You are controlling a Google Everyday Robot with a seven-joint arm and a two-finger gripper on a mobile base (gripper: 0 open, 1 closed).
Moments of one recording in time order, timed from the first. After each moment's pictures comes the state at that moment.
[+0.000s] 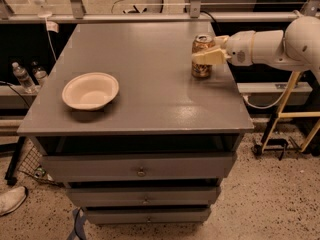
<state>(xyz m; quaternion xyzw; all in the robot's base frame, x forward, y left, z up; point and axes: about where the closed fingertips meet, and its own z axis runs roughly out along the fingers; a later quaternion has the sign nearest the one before) 0.728 -0.136 0.892 -0.43 0.68 0.27 0.53</state>
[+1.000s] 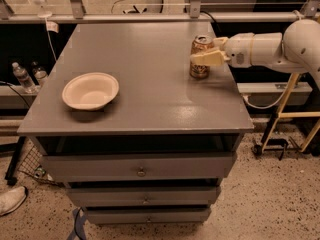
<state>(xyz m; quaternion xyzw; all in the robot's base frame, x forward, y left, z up) 0.727 -0.130 0.886 -0.43 0.68 0.28 0.52</state>
